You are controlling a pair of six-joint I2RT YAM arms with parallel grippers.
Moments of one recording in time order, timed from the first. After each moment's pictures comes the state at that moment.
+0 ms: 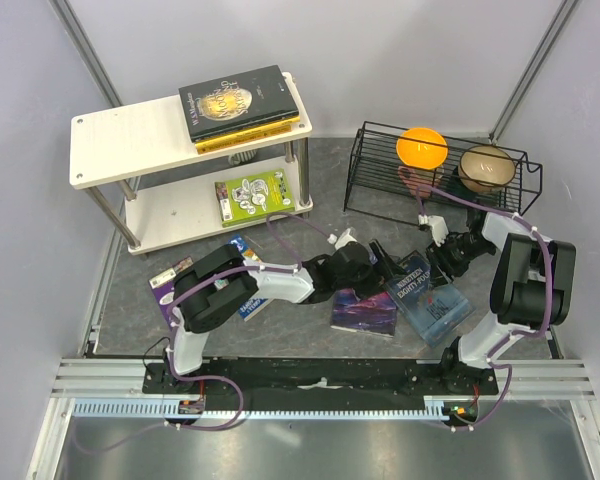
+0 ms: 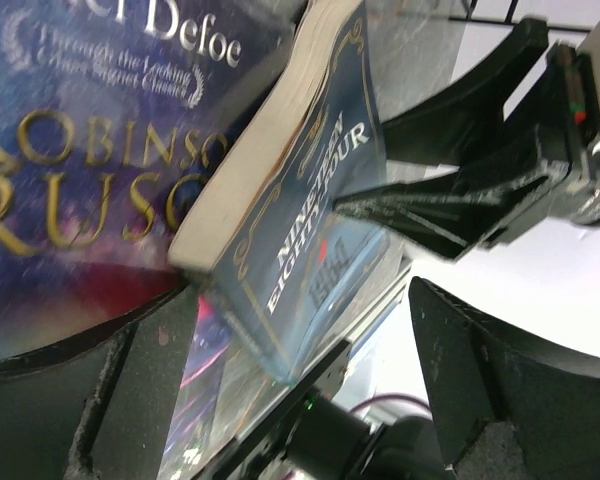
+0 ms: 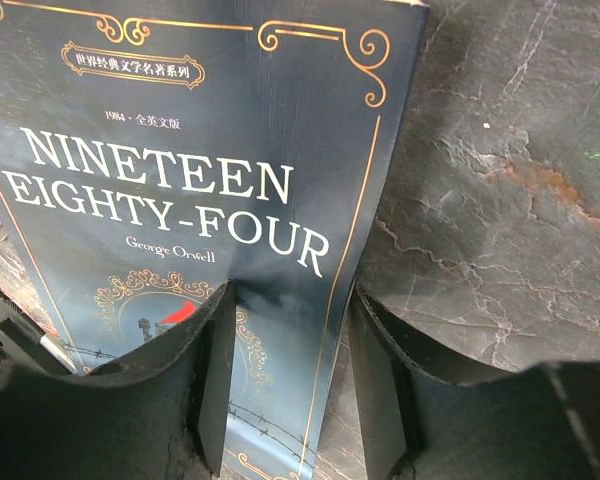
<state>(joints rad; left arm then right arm) -1.08 1.98 1.10 0.33 -0.03 -1.42 -0.23 1.69 0.98 -0.92 -0.50 -0.94</state>
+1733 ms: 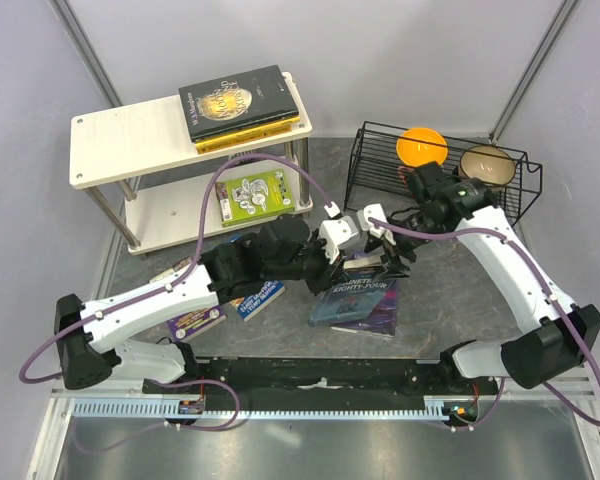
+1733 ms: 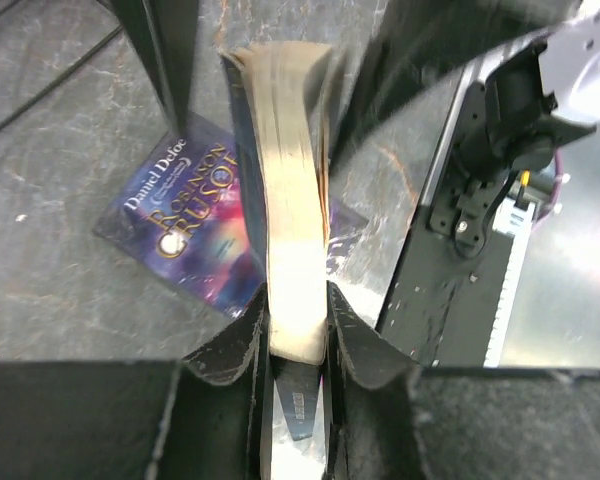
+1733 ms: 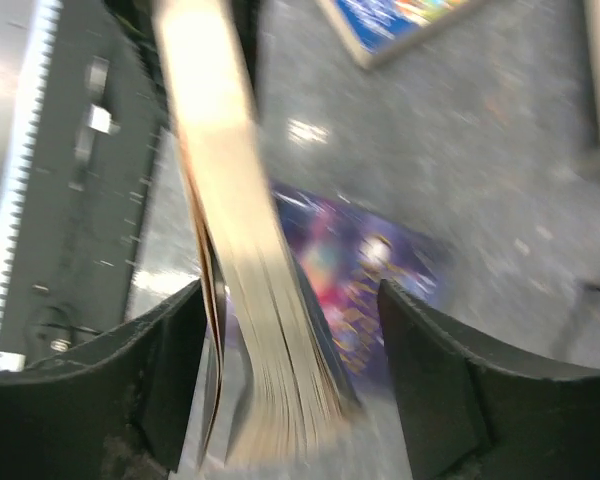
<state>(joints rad) -1.09 1.27 1.16 -0.34 0.16 -0.07 0.35 1.35 1.40 -1.33 -0.86 -1.27</state>
